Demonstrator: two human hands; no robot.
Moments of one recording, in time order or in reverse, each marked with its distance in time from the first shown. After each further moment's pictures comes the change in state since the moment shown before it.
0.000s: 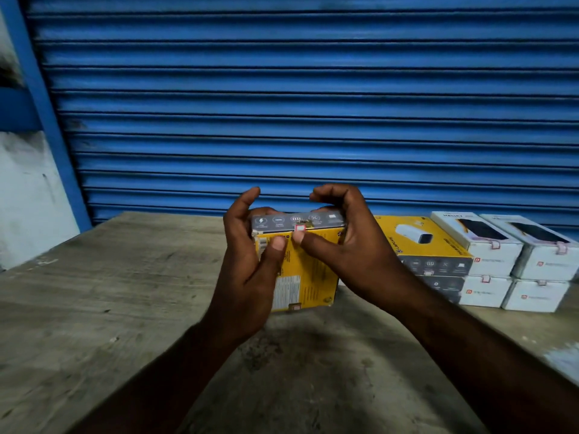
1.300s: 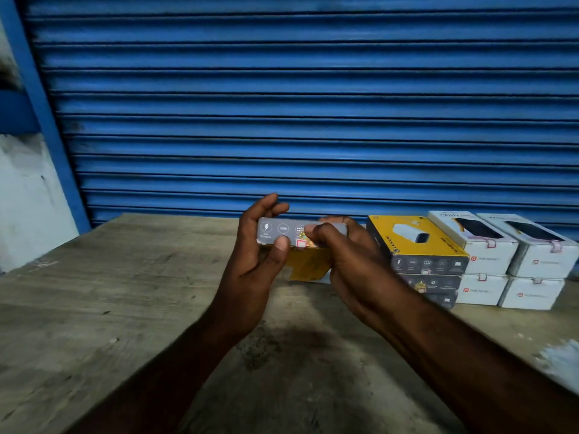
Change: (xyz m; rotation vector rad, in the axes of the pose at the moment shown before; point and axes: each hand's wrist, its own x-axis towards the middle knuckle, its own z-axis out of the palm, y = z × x) left_hand 0.001 0.003 0.000 -0.135 -0.120 -0.124; right_hand 0.000 0.012 0.019 0.490 0.223 0.411
